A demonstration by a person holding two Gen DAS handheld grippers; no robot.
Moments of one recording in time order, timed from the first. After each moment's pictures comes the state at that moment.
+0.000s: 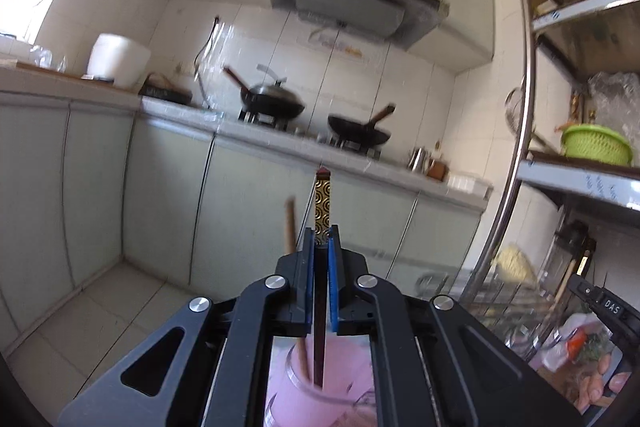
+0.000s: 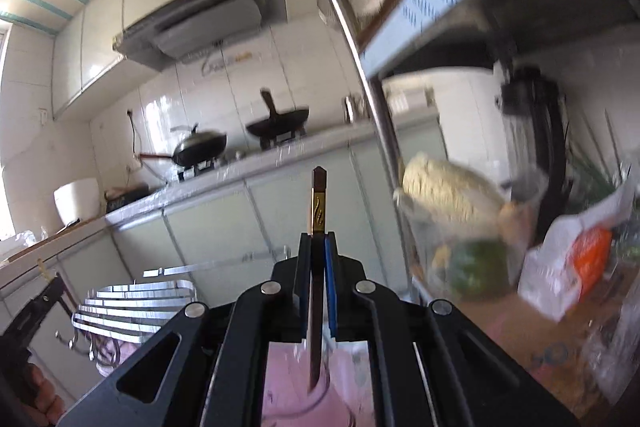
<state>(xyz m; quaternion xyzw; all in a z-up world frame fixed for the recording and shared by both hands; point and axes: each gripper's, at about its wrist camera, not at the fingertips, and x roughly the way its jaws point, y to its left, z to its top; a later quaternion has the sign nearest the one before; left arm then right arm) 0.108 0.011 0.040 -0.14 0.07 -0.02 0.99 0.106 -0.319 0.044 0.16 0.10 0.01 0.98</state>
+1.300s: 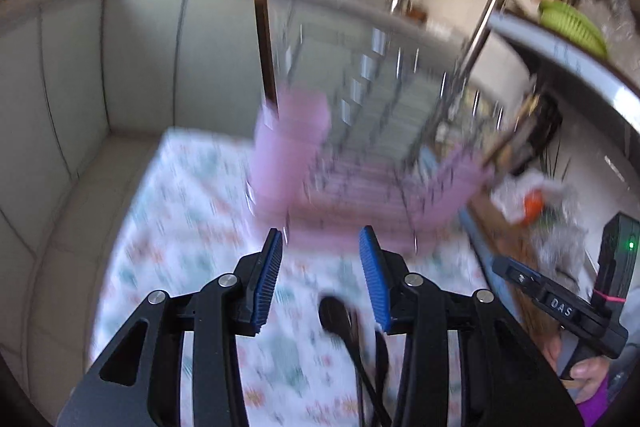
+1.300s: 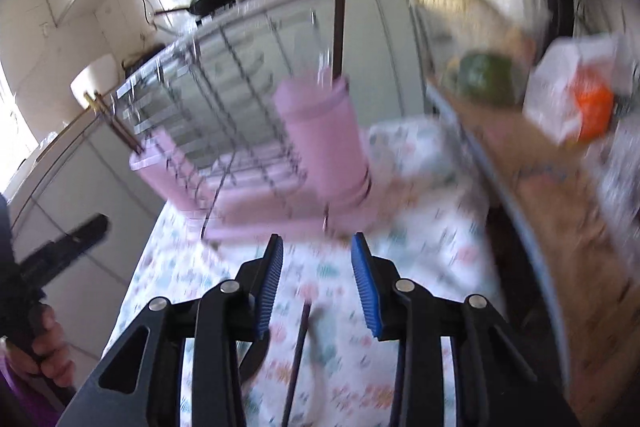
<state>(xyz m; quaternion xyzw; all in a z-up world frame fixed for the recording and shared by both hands) 0.040 -0.011 -0.015 -0.13 0.38 -0.11 0.91 0.026 -0.291 -0.032 0.15 0.39 0.09 0.91</state>
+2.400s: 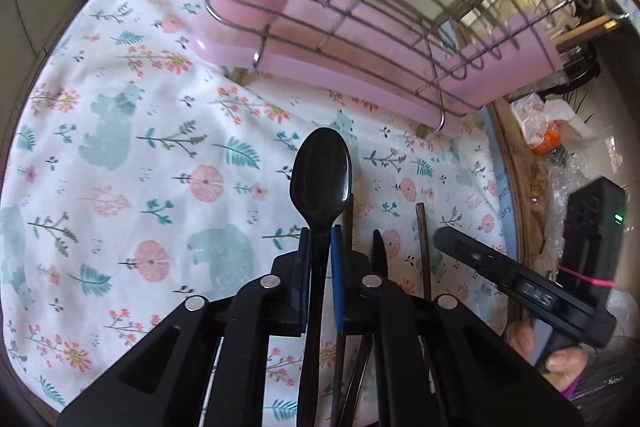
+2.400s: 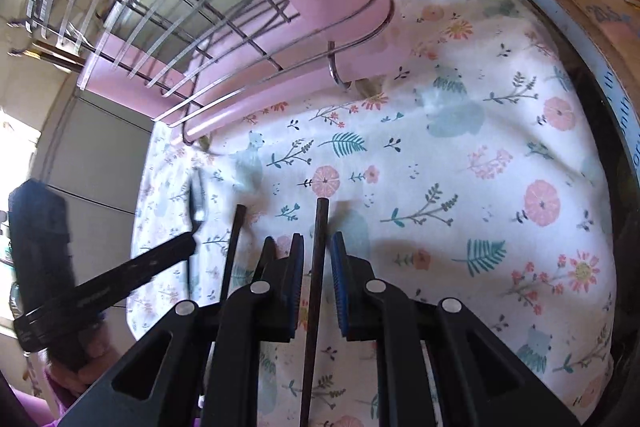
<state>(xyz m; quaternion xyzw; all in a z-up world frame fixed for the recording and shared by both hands) 0.078 -0.045 -0.110 -0.17 0.57 -0.15 0.79 0.066 -0.268 -0.118 0.20 0.57 0.14 0.79</state>
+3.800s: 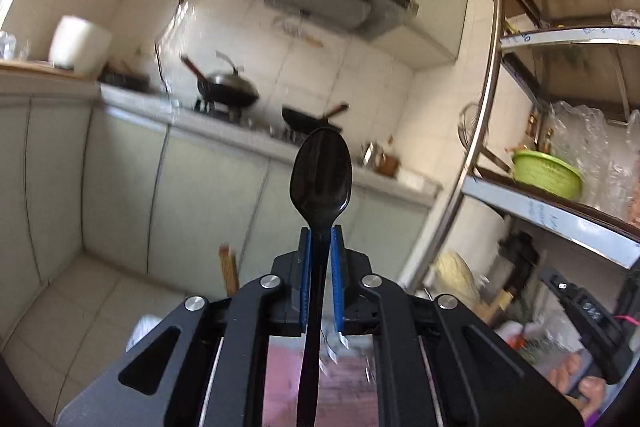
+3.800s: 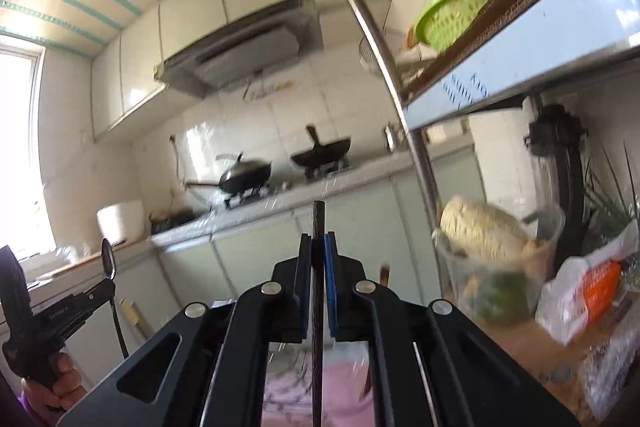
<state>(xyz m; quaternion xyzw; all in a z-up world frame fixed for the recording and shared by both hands) 0.101 0.014 0.103 -0.16 0.07 -0.11 0.98 0.062 -0.316 0.100 0.17 0.03 0.07 0.98</state>
